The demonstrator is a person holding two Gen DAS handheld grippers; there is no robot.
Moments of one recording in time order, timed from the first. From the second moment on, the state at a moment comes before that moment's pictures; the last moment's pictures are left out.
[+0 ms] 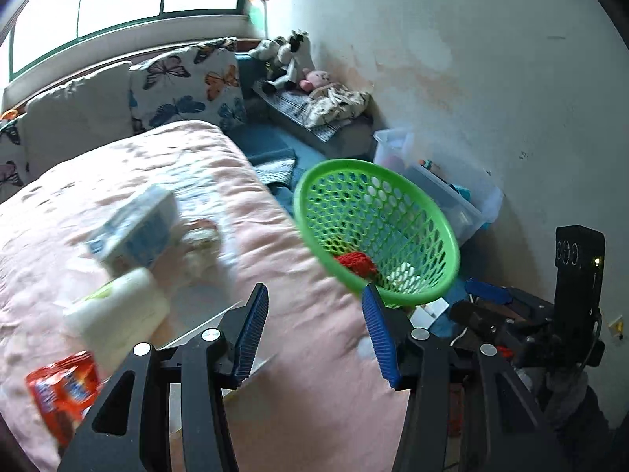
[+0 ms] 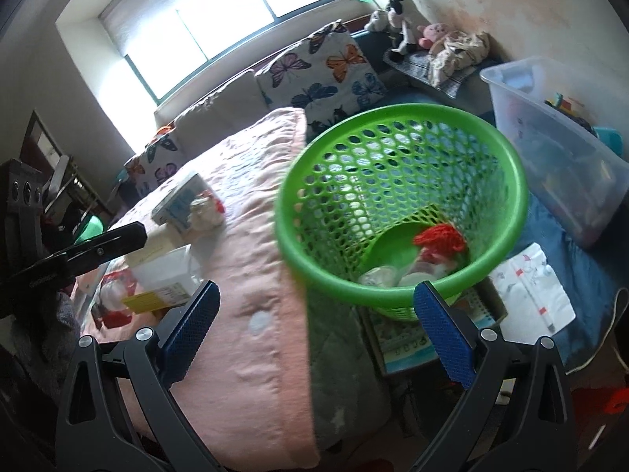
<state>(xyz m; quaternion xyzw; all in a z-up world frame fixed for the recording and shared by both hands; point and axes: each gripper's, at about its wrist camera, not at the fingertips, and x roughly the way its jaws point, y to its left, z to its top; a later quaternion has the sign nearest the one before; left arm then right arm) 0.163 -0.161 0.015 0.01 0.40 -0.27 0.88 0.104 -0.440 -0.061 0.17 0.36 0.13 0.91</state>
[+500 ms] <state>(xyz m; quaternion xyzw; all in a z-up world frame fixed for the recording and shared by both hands) 0.132 -0.046 0.011 -0.02 0.38 -0.22 0.90 0.104 -0.383 -0.046 0.14 0.36 0.18 0.91</state>
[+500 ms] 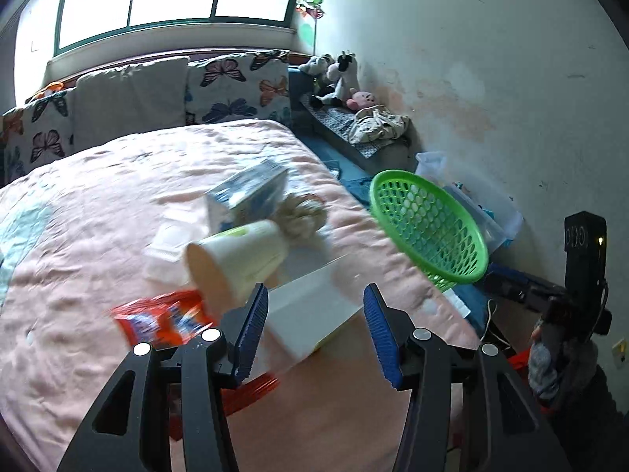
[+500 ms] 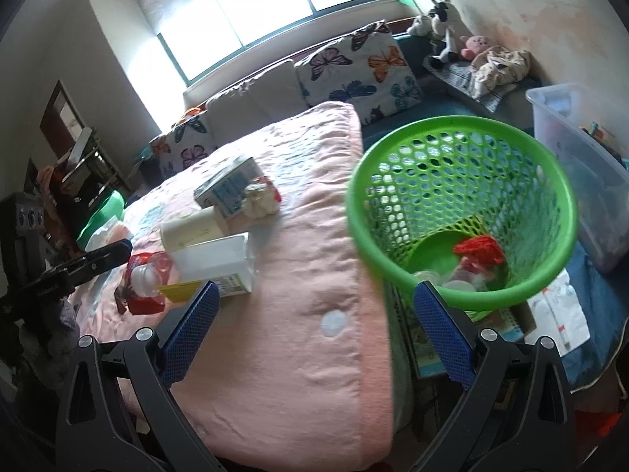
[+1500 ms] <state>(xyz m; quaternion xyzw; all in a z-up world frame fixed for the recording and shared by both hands) 0.152 -0.003 -0.035 0.02 0.40 -0.33 0.85 0.125 -0.329 -0.050 0.11 0.39 0.20 0.89</state>
